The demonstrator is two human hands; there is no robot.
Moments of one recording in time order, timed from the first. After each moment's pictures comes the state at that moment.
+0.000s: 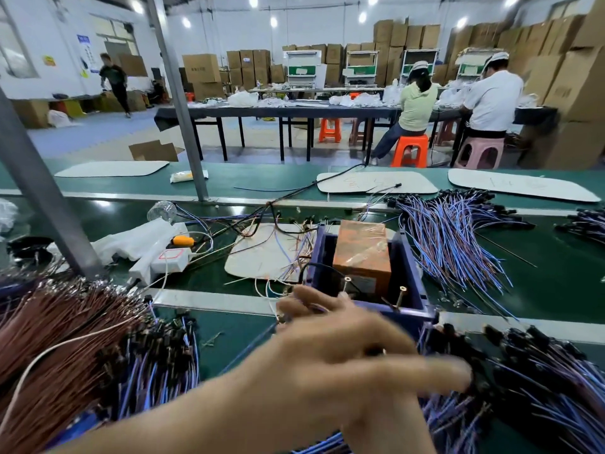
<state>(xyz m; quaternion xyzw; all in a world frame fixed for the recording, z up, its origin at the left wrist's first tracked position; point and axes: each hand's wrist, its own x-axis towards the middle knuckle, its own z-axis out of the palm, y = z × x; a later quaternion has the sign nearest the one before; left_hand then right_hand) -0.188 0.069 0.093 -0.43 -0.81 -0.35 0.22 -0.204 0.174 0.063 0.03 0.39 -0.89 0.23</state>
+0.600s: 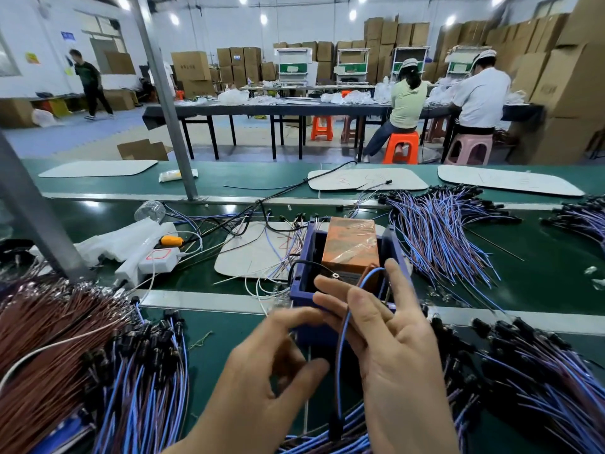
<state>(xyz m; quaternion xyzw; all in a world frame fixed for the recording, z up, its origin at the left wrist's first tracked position) -0.180 0.055 0.033 -0.21 -0.81 -0.53 0.15 -0.188 0.184 0.071 -0.03 0.47 -0.87 -0.10</state>
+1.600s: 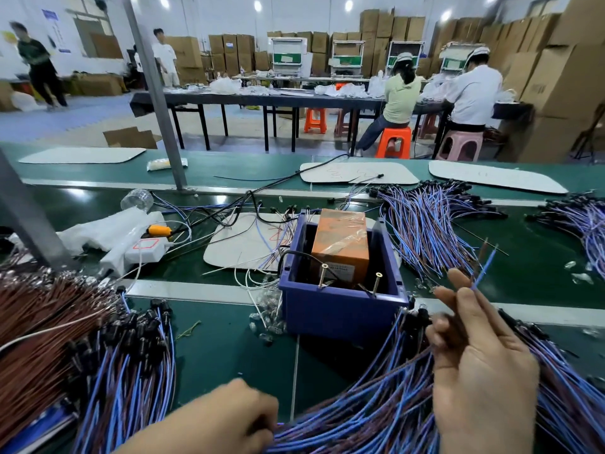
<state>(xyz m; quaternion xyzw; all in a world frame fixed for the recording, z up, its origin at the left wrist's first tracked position) -0.196 0.022 -0.009 -0.23 -0.93 -0.16 -0.22 -0.191 0.250 0.050 0.16 0.41 -0.86 -0.27</state>
